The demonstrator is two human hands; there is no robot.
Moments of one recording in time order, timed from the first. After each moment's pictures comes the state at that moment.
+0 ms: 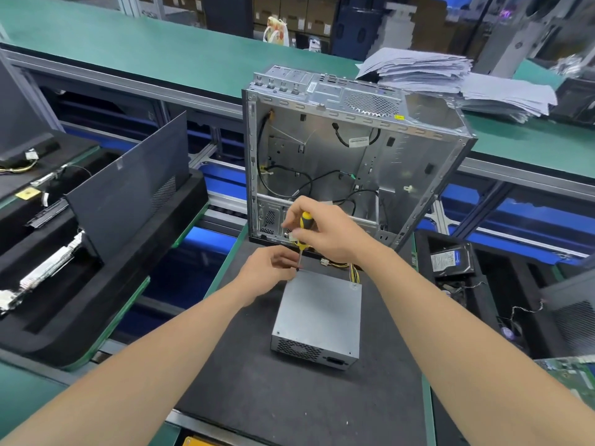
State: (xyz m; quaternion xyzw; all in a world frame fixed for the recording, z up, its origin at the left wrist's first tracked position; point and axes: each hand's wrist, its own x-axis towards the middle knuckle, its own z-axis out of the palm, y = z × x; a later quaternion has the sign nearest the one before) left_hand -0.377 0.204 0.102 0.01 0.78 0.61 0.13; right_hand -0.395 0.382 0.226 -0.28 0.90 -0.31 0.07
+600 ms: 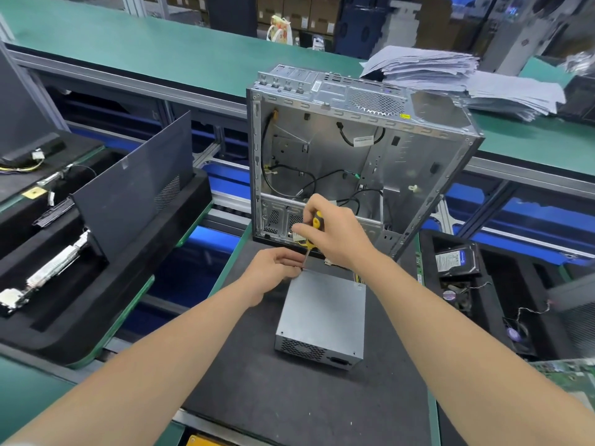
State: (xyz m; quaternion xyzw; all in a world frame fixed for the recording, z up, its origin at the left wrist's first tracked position) left_hand -0.377 0.208 0.103 -0.03 0.73 0.67 0.17; right_hand -0.390 0.380 0.211 -0.20 0.92 -0.34 -0.02
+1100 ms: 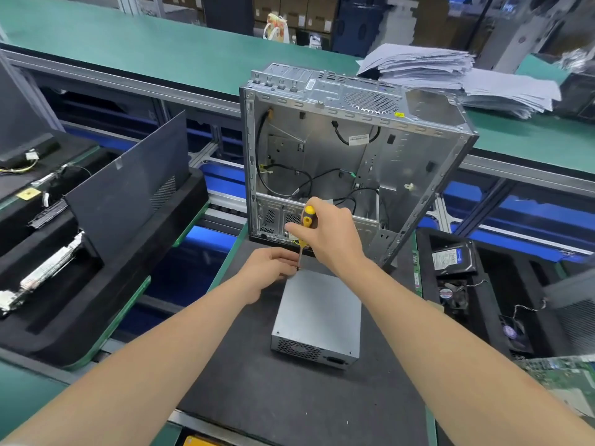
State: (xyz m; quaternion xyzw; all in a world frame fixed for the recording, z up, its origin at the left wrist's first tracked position) left_hand -0.381 0.210 0.106 -0.06 0.73 0.66 0.18; right_hand -0.388 0.366 0.201 -0.12 0.93 -0.32 -0.11
